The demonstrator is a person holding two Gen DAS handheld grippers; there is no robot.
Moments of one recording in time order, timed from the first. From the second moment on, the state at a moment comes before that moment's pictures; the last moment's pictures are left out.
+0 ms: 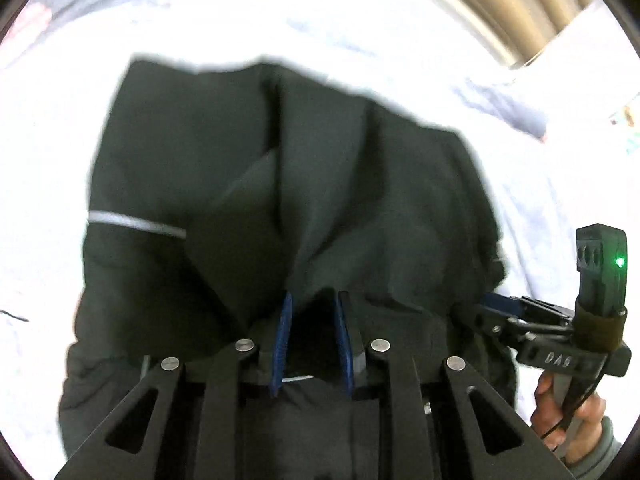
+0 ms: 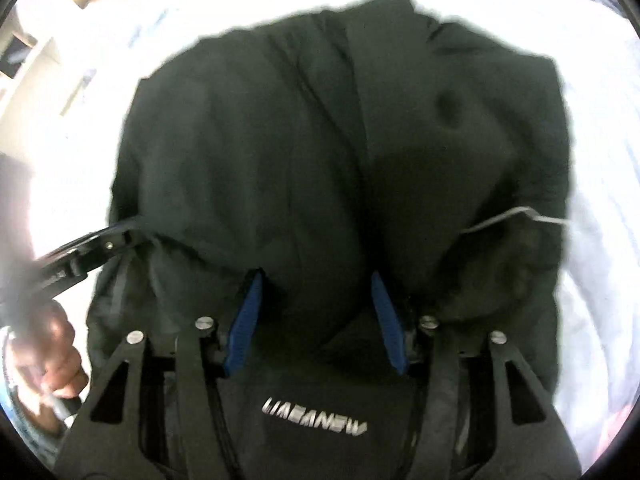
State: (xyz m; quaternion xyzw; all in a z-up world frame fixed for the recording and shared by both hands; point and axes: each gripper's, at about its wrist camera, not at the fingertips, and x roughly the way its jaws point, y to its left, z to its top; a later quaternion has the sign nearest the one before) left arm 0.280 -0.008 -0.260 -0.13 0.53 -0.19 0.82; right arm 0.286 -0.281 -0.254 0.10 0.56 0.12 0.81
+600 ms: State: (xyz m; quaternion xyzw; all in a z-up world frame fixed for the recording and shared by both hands) left arm 0.318 0.001 -0.315 -0.18 0.56 -0.18 0.78; right arm 0.320 -0.305 -0.310 0.15 0.60 0.03 0.79
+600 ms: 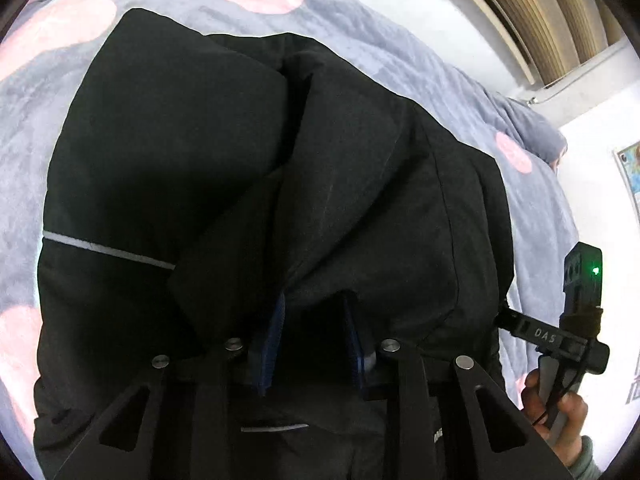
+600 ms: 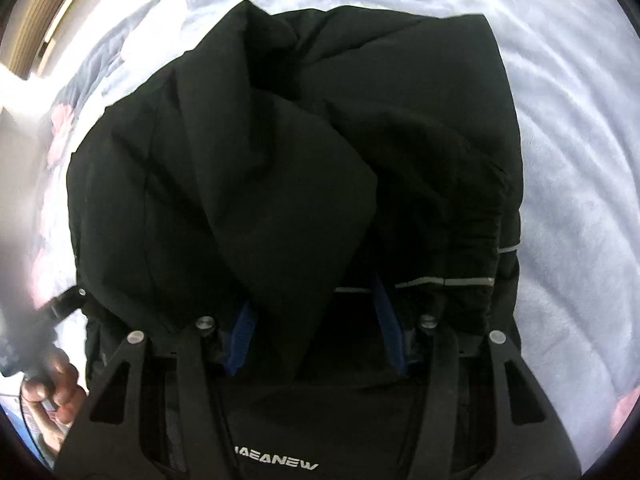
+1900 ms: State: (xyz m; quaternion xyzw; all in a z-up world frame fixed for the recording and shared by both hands) left arm 0.000 0.192 -0.242 -0.21 0.56 -0.04 0.80; right arm -0.009 -0.375 -0.261 0.21 0.60 -0.03 0.77
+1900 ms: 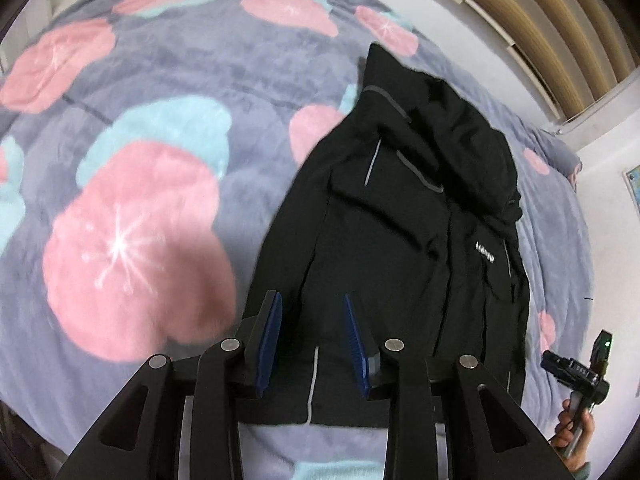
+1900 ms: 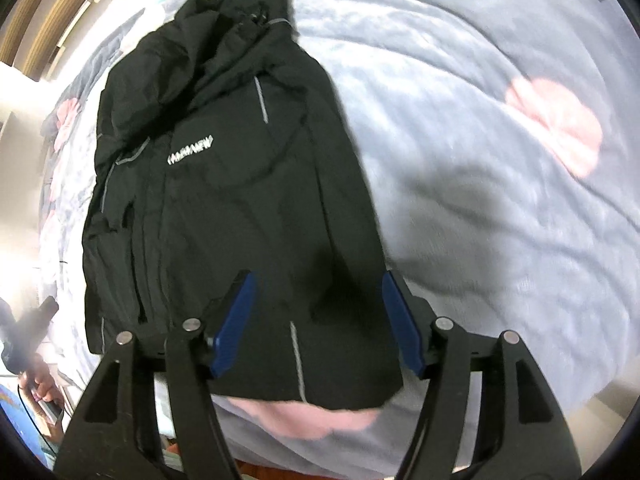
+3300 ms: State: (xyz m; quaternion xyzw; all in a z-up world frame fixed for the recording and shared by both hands) left arm -0.017 0.212 -0.309 -0.27 0.61 -0.10 0.74; right arm -0.038 -0.375 -0.344 0.29 0.65 0.00 0.71
